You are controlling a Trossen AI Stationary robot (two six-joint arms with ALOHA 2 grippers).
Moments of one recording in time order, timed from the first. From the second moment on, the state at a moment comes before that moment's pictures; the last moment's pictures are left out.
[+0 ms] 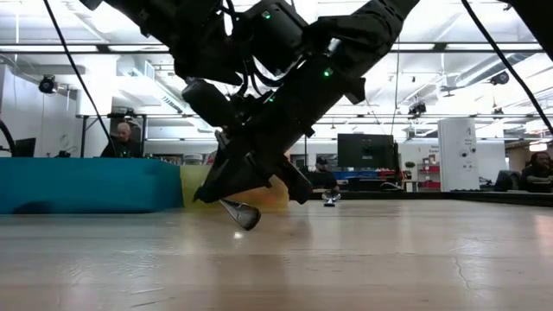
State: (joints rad) left arm -0.13 1.34 0.85 -0.08 -0.45 -0.22; right arm 0.13 2.18 1.35 0.08 0.22 1.01
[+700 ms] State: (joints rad) left arm -0.13 1.34 0.85 -0.09 -0.45 -0.22; right arm 0.13 2.18 1.35 0.06 0.21 1.04
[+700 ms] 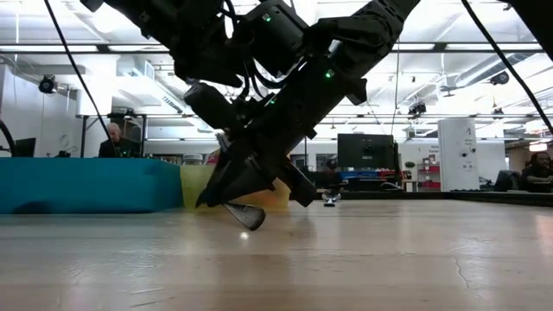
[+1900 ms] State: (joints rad) left arm -0.13 1.34 0.85 -0.11 -0.45 -0.22; right arm 0.21 2.01 1.28 -0.02 0.43 0.94
